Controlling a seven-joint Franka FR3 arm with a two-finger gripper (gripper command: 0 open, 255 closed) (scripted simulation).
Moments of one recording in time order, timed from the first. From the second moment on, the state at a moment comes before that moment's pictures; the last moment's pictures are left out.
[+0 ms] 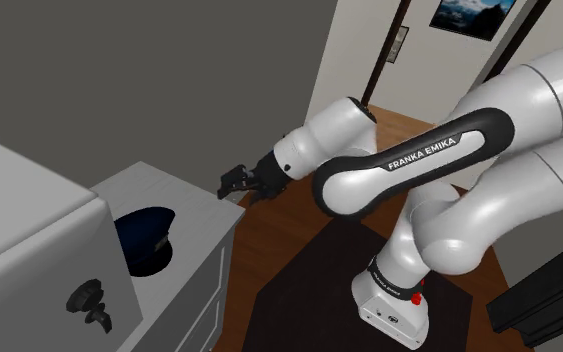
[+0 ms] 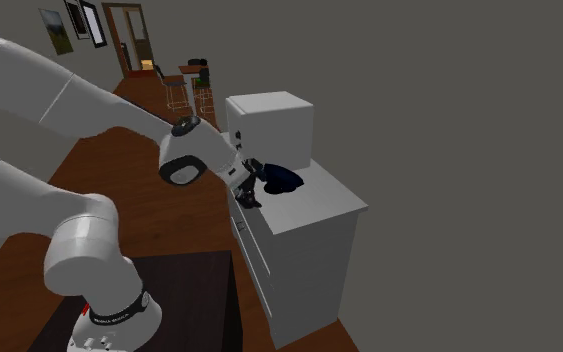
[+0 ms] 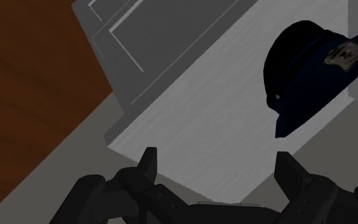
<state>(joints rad) 0.38 -0.56 0.34 -2.93 0.62 3.00 0.55</state>
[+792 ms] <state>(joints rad) 0.72 0.05 0.18 -2.63 0.65 3.72 0.78</state>
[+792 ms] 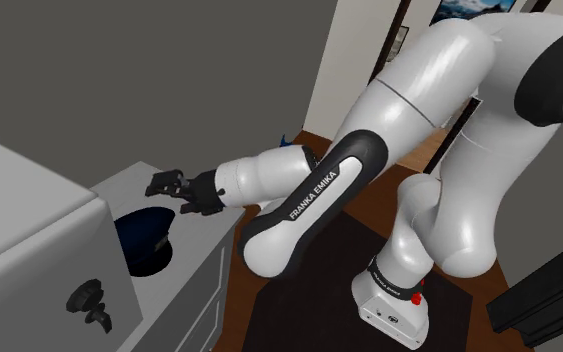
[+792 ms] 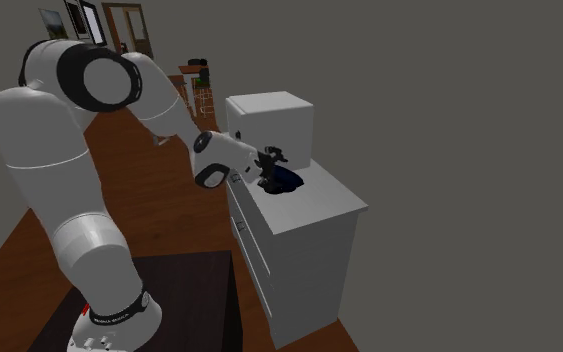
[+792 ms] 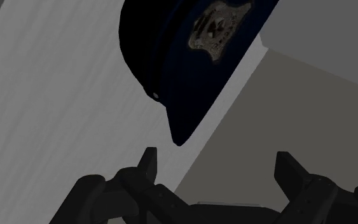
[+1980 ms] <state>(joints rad) 0.69 0.19 0.18 -2.63 0.54 3.85 0.90</state>
